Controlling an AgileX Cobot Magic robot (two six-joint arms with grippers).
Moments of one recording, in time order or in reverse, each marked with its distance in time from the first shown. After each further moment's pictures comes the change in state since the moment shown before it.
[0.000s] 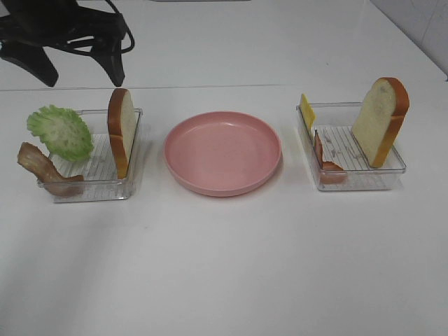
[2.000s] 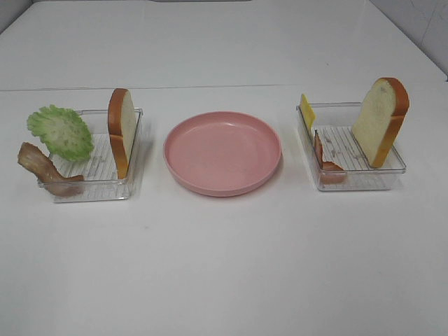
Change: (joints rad) left arm 0.378 -1.841 1.142 0.029 -0.082 0.240; right arm 0.000 0.000 0.000 0.000 0.000 0.000
